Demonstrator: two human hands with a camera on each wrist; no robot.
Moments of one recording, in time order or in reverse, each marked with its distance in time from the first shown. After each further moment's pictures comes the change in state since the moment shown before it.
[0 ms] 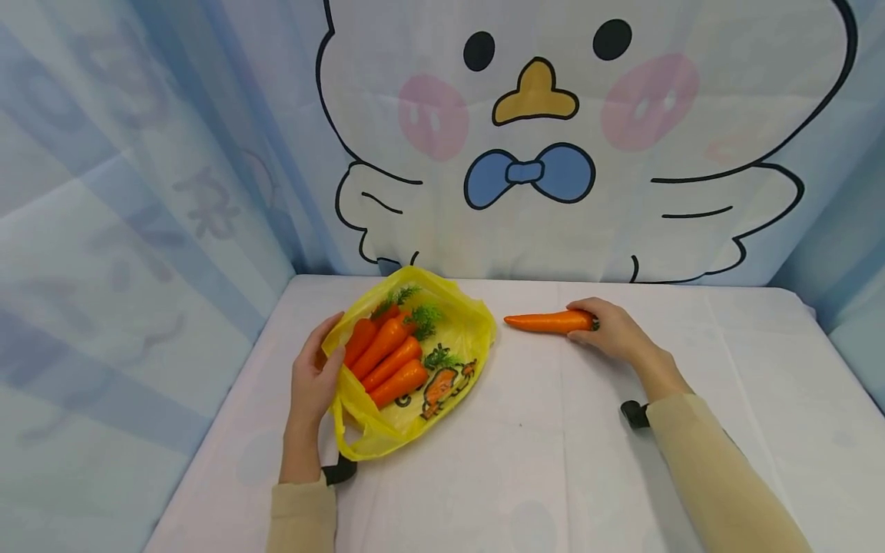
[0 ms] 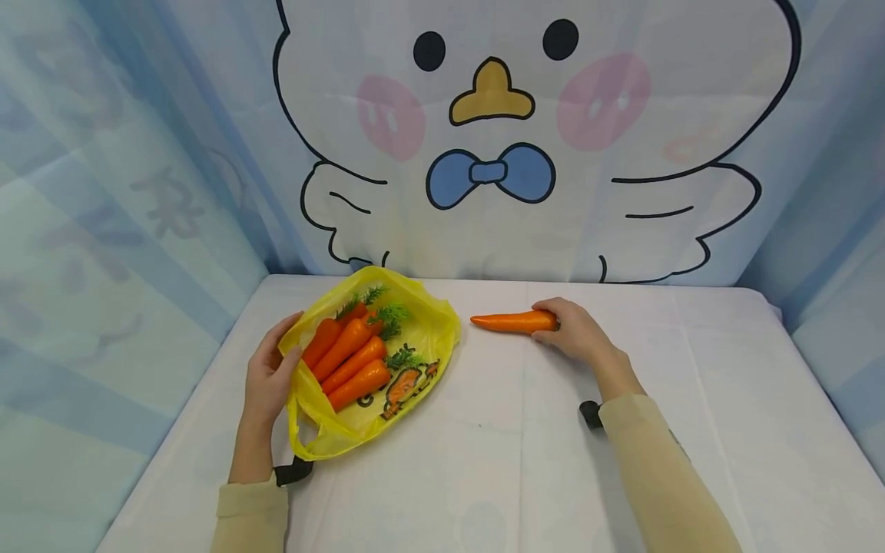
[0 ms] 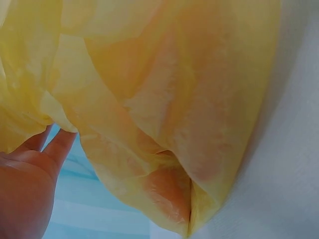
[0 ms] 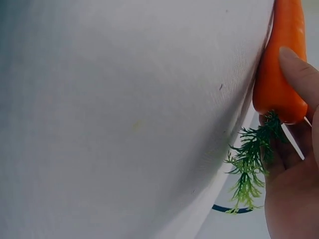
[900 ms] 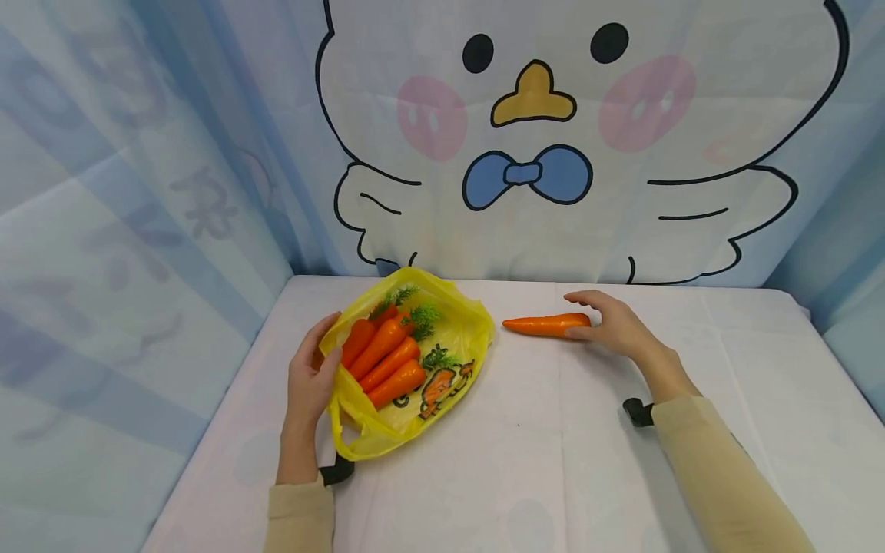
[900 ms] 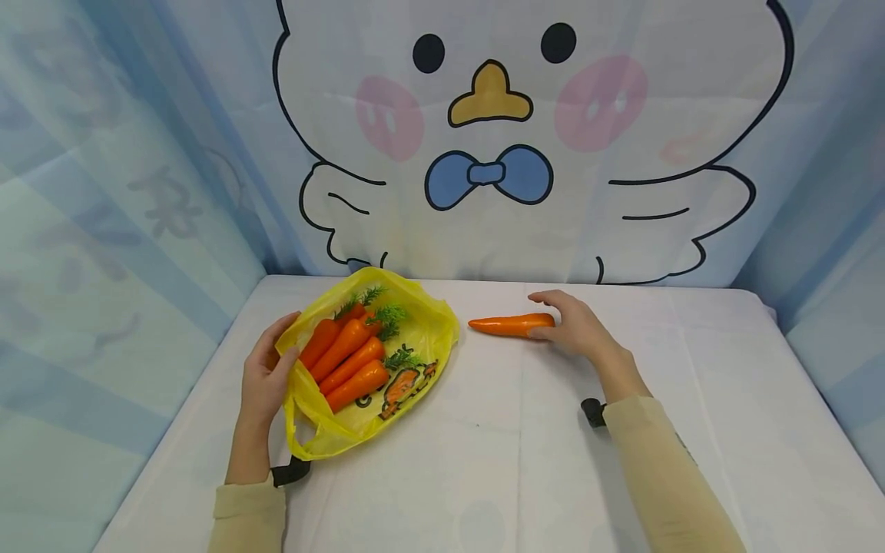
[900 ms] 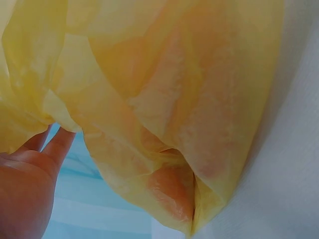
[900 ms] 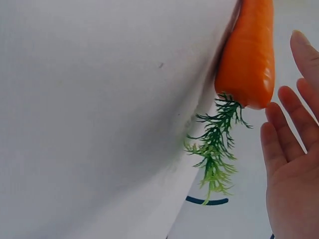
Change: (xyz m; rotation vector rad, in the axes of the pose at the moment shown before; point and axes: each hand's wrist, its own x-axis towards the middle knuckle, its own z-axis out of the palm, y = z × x) left_hand 0.001 -0.001 -0.001 -0.032 0.007 0.040; right_hand -0.006 -0.012 -0.014 0.012 0.029 -0.042
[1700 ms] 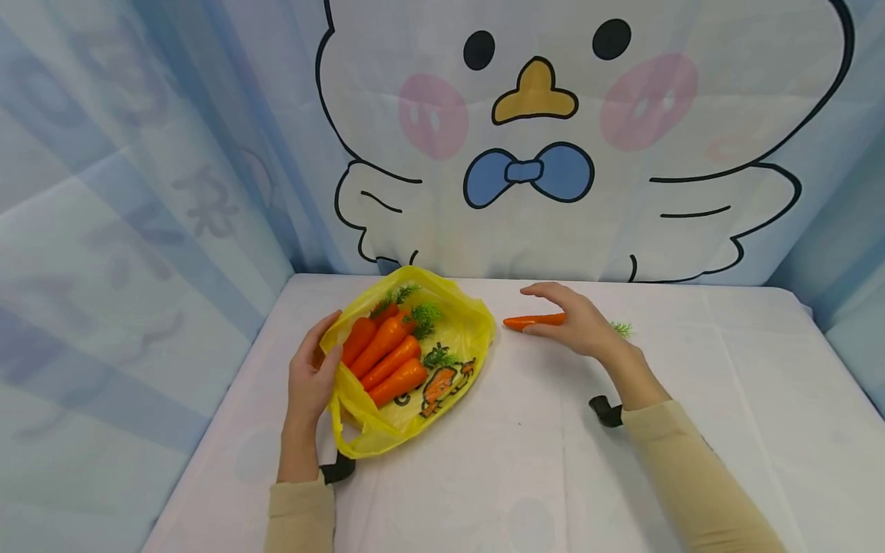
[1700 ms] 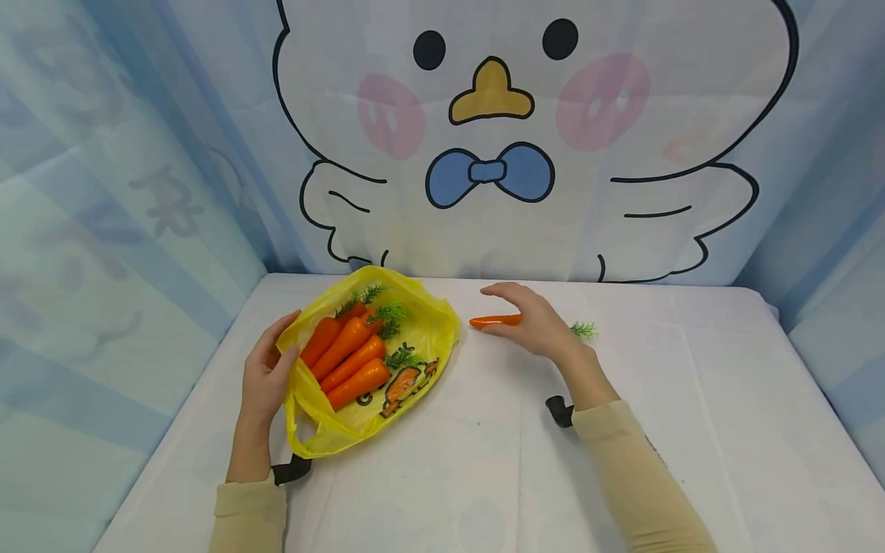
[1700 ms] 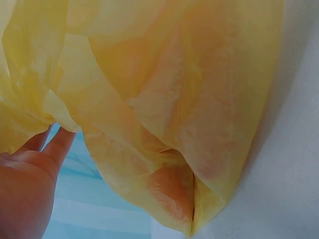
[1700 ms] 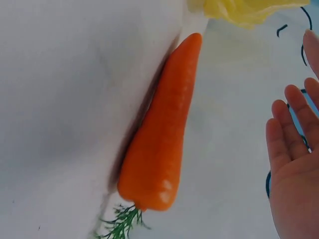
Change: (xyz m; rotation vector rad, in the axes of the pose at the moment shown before) left_hand -0.001 0.001 0.000 -0.014 -0.002 -0.002; right_hand 0.007 -0.064 0.025 0.093 0.078 -0.243
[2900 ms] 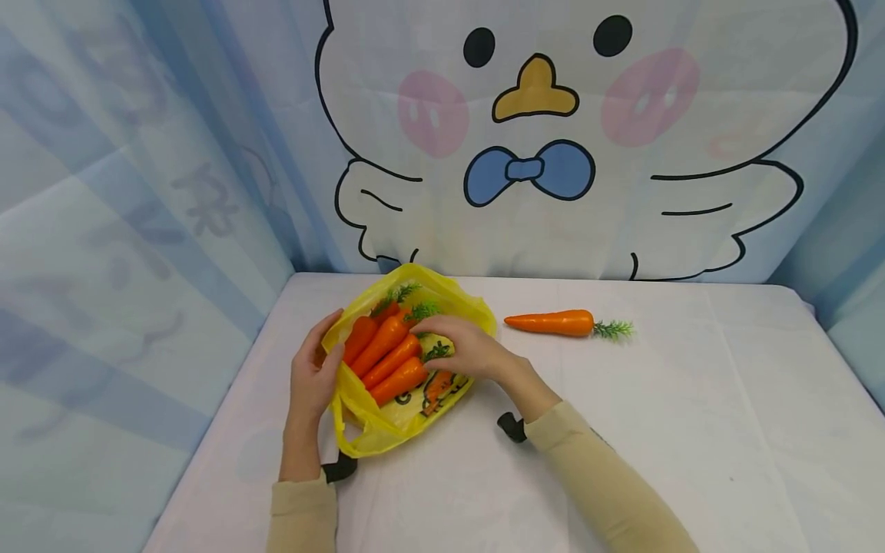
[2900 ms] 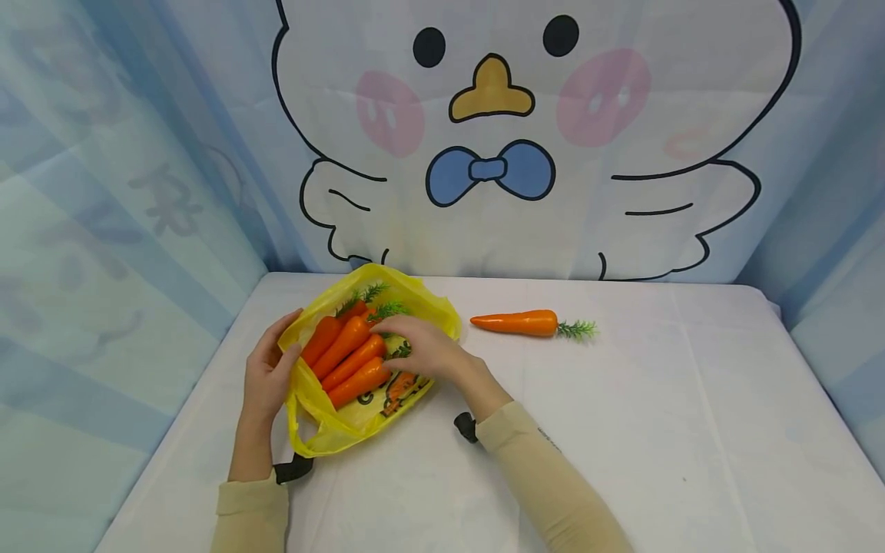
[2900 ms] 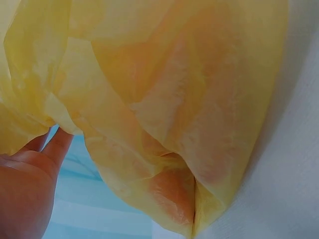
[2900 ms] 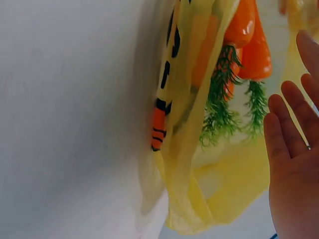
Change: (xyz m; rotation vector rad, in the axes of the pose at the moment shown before) left_hand 0.001 0.001 0.001 0.069 0.011 -0.036; right_hand 0.049 -0.078 0.112 0.087 -0.248 -0.302
